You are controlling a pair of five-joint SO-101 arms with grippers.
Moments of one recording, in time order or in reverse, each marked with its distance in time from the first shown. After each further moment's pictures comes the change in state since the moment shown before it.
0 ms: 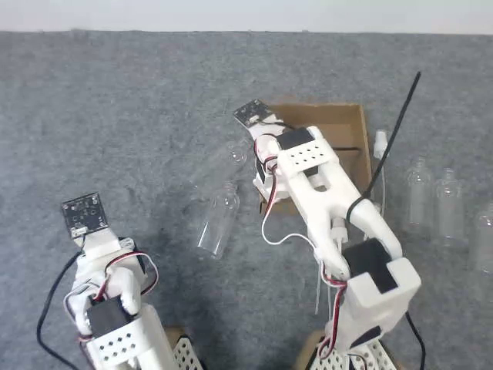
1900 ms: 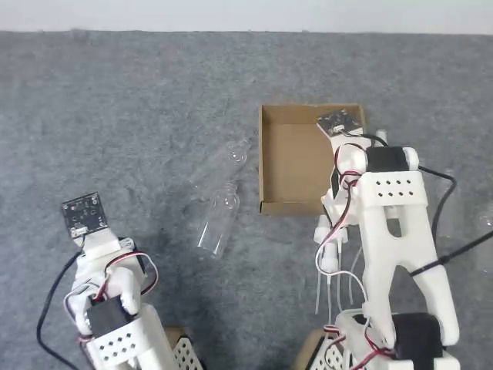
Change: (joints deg) left arm -0.1 0.0 0.0 0.0 0.0; right arm 19.3 -29.5 15.9 19.4 4.6
